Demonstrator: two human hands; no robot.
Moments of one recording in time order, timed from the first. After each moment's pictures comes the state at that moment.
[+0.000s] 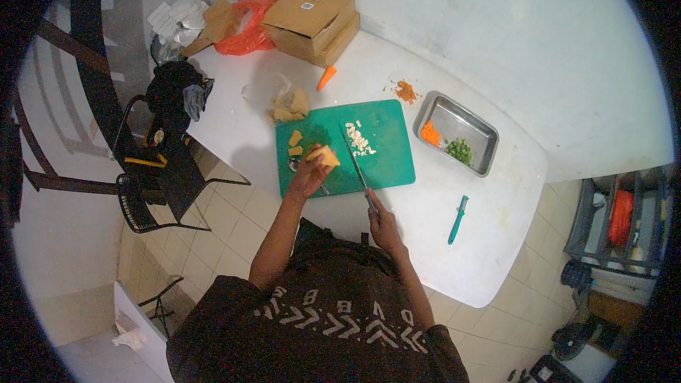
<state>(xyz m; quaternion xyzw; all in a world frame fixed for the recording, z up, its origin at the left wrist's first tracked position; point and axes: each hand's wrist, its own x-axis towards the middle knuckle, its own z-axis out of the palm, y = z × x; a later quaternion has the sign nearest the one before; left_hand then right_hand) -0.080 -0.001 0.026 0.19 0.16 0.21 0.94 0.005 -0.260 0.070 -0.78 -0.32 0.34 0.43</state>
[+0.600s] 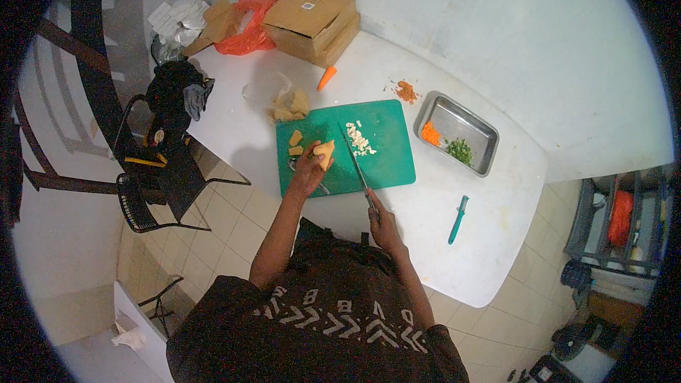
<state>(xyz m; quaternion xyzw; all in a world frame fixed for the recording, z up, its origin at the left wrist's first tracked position) -0.079 0.003 0.023 0.24 0.22 0.24 0.91 0.005 -0.261 0.069 -0.77 -0.32 0.35 0.43</state>
